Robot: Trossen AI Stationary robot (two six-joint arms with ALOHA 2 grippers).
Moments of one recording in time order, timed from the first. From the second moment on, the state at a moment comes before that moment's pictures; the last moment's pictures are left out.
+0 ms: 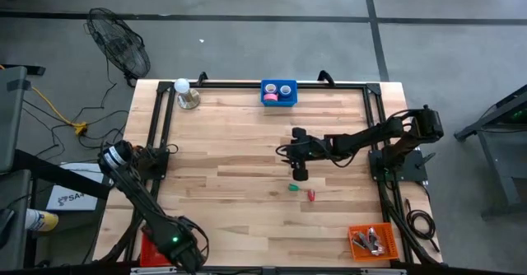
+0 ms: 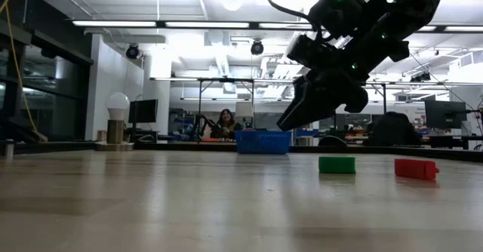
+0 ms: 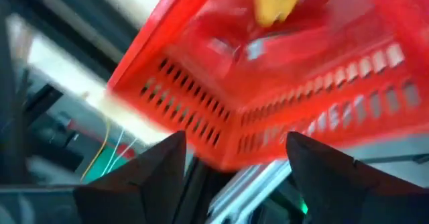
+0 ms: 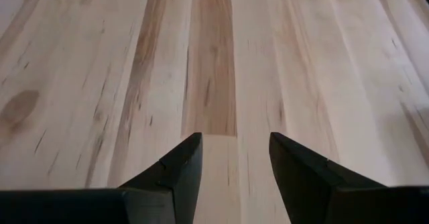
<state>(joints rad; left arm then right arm) -0.93 1.86 1.36 -1.16 0.56 -1.78 -0.01 1.61 0.67 0.26 0.12 -0.14</state>
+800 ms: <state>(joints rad) -0.67 1.84 1.48 -1.53 -0.47 -1.20 -0.01 1.55 0.67 -0.14 0.08 -0.10</state>
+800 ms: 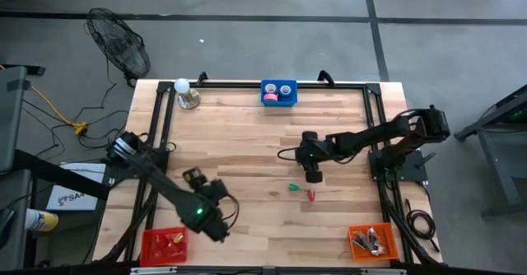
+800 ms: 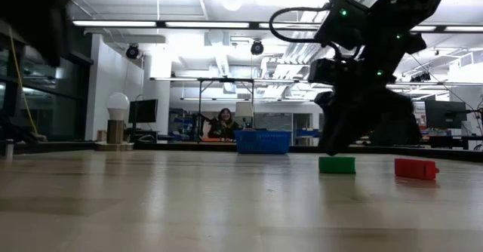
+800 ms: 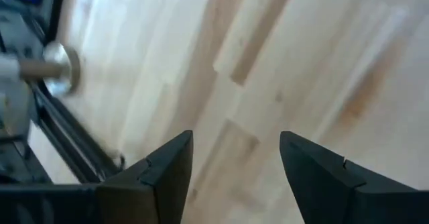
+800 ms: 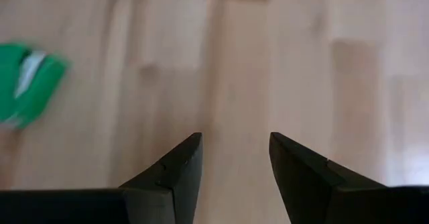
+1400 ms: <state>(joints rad) -0.52 1.78 1.15 -1.07 -0.58 -0.97 0.16 1.55 0.67 -0.21 0.04 0.00</state>
